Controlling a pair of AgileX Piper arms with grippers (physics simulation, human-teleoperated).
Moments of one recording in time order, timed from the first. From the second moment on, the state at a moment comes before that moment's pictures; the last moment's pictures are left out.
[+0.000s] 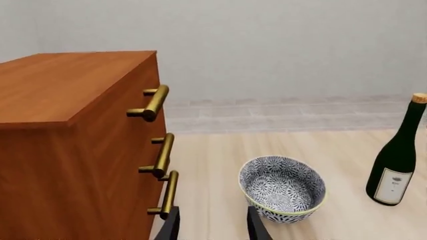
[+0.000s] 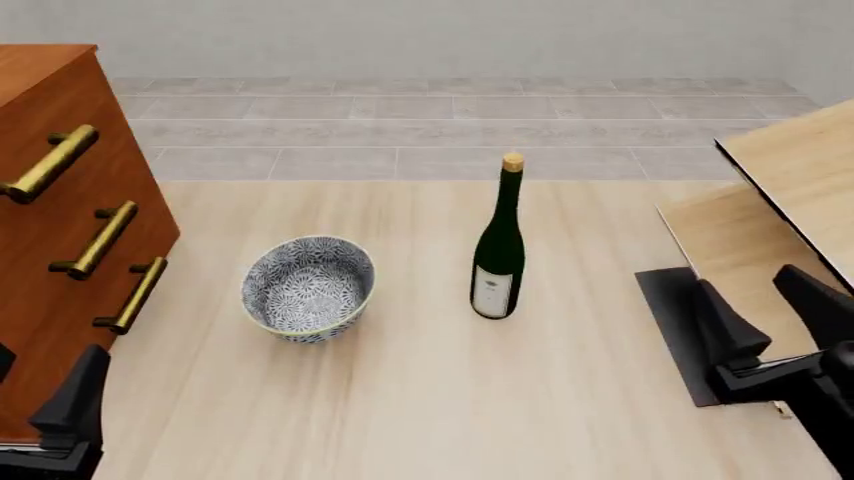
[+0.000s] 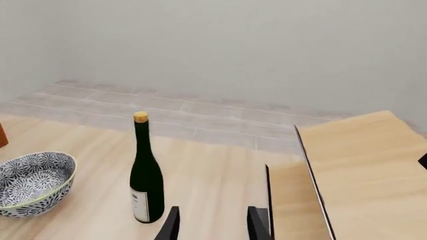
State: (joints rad) left arm -0.01 0.00 0.00 0.02 0.02; right arm 0.16 0.51 -0.12 -0.36 -0.07
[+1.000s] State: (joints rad) left arm -0.04 0.01 0.00 0.04 0.01; right arm 0.36 0.88 -0.40 -0.36 -0.09
